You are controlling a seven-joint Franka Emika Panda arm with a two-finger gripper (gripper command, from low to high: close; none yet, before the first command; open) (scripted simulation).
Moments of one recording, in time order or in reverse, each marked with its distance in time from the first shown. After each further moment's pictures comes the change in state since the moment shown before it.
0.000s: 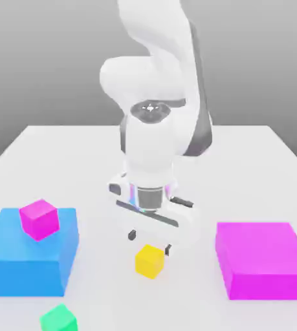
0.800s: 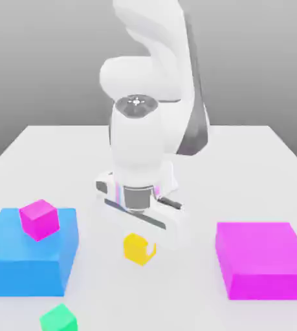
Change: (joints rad) arm -0.068 -0.088 -0.021 0.168 0.102 -0.255 -0.060
